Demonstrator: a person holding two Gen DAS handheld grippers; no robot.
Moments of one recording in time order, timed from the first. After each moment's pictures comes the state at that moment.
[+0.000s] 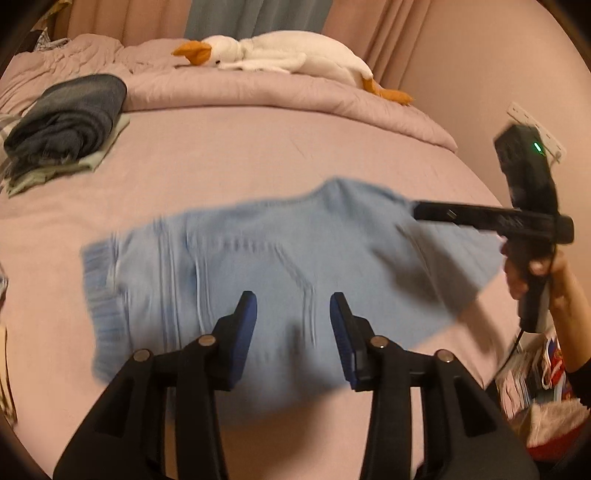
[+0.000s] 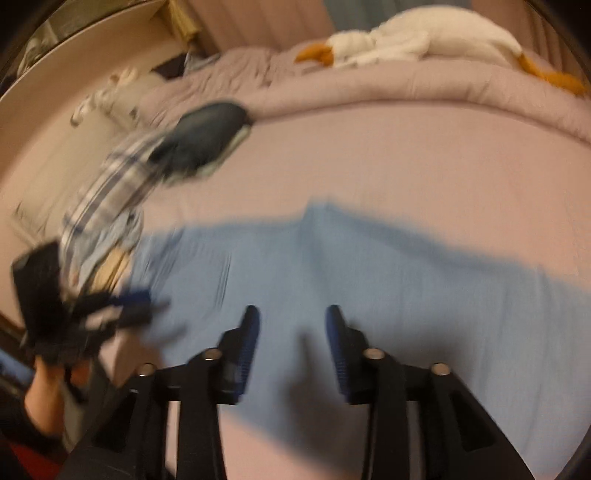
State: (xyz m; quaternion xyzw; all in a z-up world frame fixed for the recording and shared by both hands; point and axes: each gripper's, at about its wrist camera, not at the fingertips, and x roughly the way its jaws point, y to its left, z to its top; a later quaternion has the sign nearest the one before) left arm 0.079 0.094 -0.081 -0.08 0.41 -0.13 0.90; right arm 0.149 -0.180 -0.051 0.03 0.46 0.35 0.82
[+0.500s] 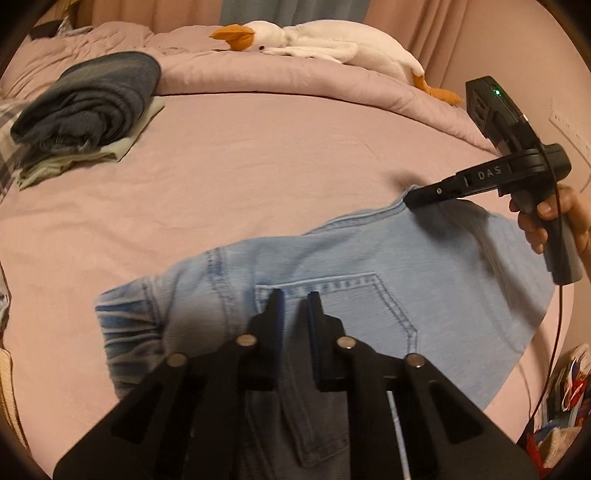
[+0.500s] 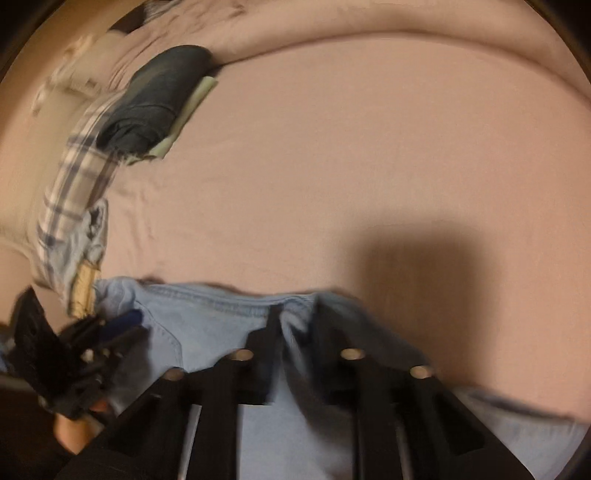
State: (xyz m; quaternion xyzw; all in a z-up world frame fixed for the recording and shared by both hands) left arm 0.121 0.145 -0.120 -0.08 0.43 -0.07 0.90; right arm 0.247 -0.116 -0.090 -0.01 0.59 0.36 0.72
